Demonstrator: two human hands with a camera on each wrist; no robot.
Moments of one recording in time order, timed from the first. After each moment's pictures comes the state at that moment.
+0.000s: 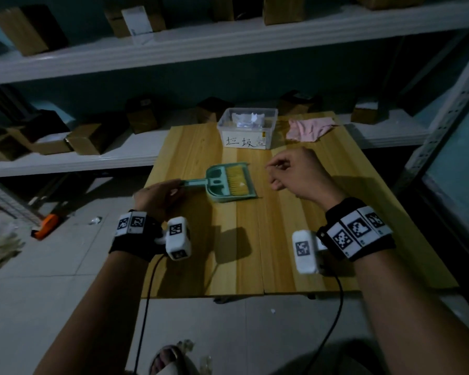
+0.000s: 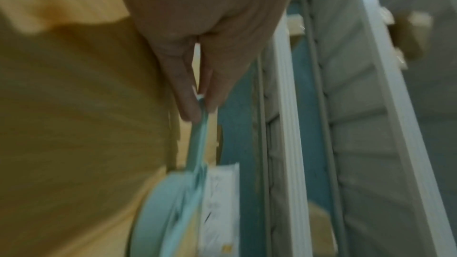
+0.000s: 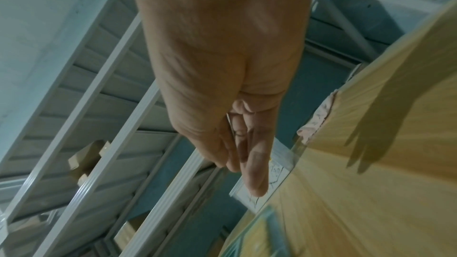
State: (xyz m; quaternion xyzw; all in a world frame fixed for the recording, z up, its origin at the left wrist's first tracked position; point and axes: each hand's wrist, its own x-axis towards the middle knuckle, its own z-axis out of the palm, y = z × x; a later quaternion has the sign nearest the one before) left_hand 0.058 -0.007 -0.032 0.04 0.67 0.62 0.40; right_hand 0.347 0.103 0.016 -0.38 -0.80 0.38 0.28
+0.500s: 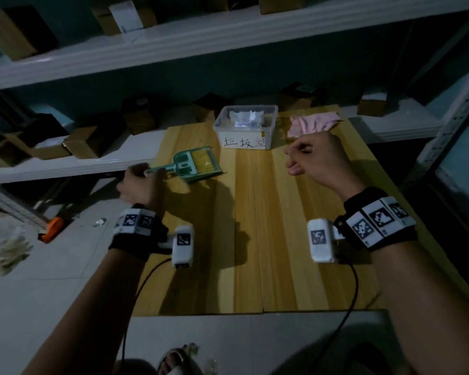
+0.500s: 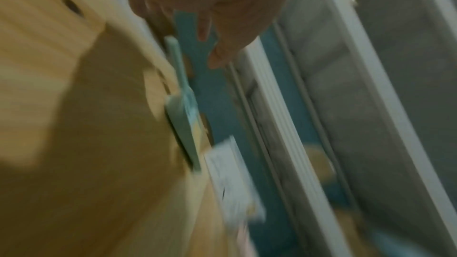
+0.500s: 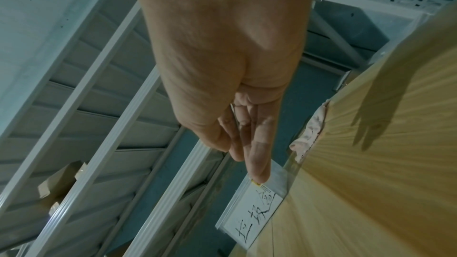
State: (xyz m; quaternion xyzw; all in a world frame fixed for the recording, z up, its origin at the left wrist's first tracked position) left_hand 0.054 0.025 -0.019 0.12 0.84 0.53 0.06; right_hand 0.360 0.157 0.011 -0.41 -0.75 0.38 0.34
